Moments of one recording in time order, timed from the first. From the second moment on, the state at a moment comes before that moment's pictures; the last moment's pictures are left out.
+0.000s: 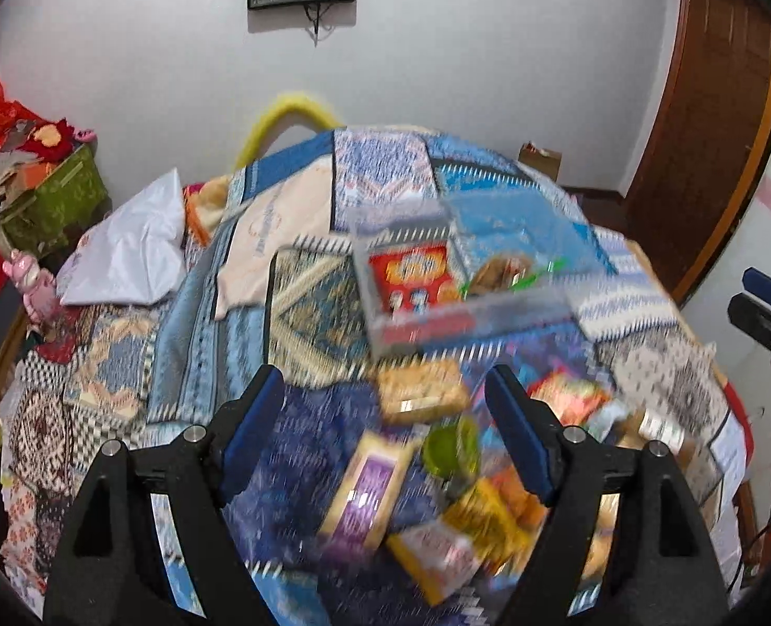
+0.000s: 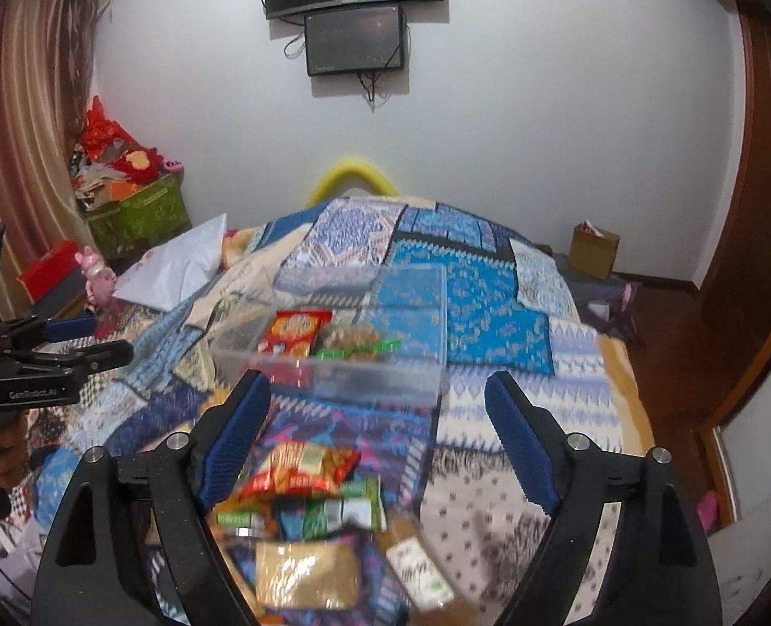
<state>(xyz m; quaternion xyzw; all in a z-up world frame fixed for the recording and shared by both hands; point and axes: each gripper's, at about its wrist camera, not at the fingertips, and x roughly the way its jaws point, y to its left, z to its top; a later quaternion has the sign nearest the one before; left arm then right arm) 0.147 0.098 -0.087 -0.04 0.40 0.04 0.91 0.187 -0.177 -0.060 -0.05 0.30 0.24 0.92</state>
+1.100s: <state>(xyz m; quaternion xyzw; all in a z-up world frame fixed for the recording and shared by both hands) 0.152 0.109 -0.225 -0.06 0.50 0.02 0.86 0.152 -0.158 -0.193 -0.06 0.46 0.27 0.85</state>
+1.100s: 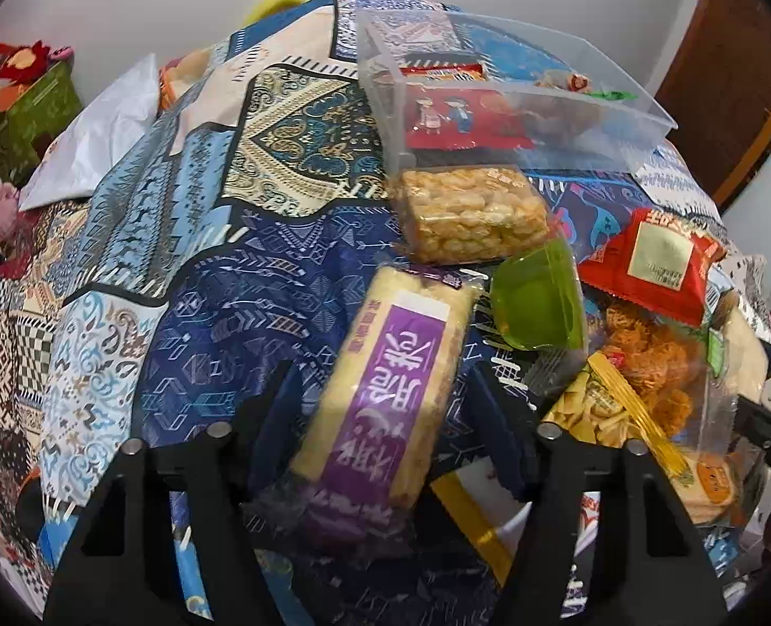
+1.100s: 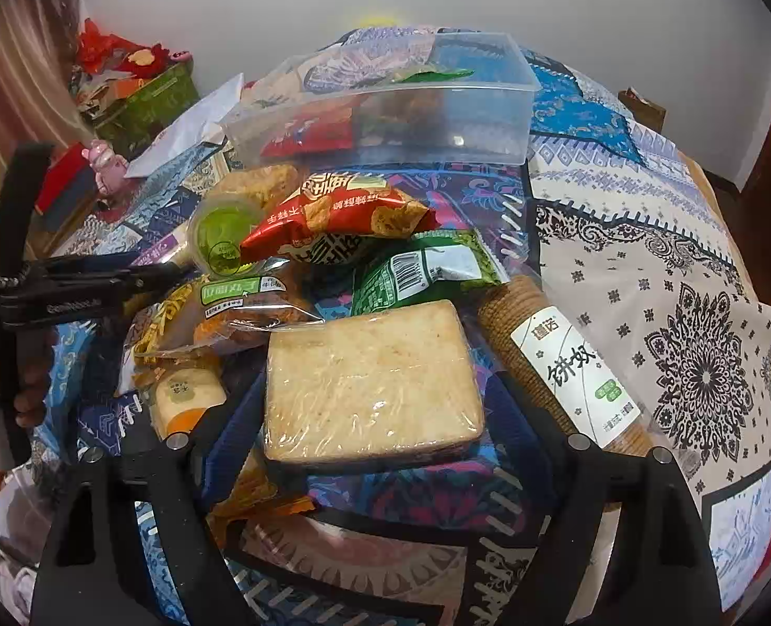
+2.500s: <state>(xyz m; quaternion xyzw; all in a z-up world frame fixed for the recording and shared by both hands) 0.173 0.082 -0.110 -0.07 0.35 0.01 0.94 0.212 -0.157 -0.090 -0.03 0.31 0.25 0.92</state>
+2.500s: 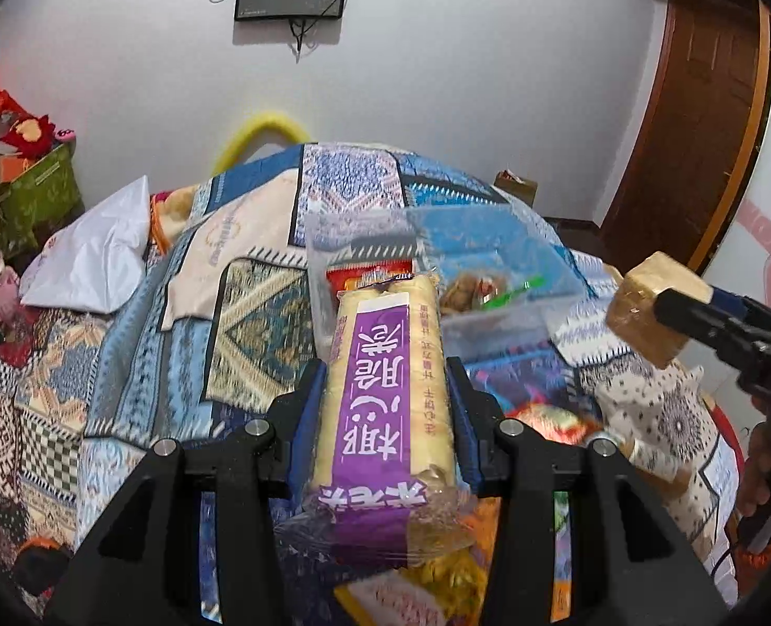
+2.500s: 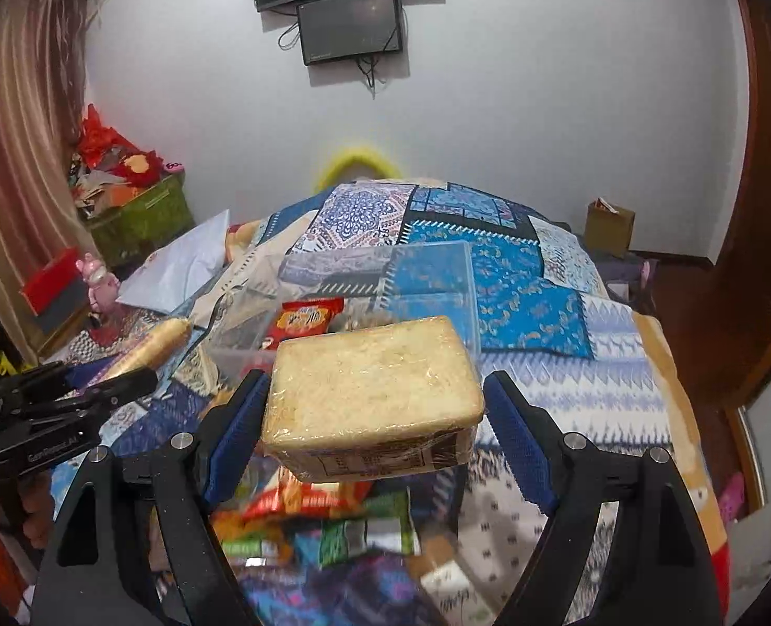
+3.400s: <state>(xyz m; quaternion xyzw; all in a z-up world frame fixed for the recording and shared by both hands) 0.320 0.085 -0.162 -0.07 0.40 0.02 0.91 0.320 -0.120 -0.137 -0.05 0.38 0.25 0.89</state>
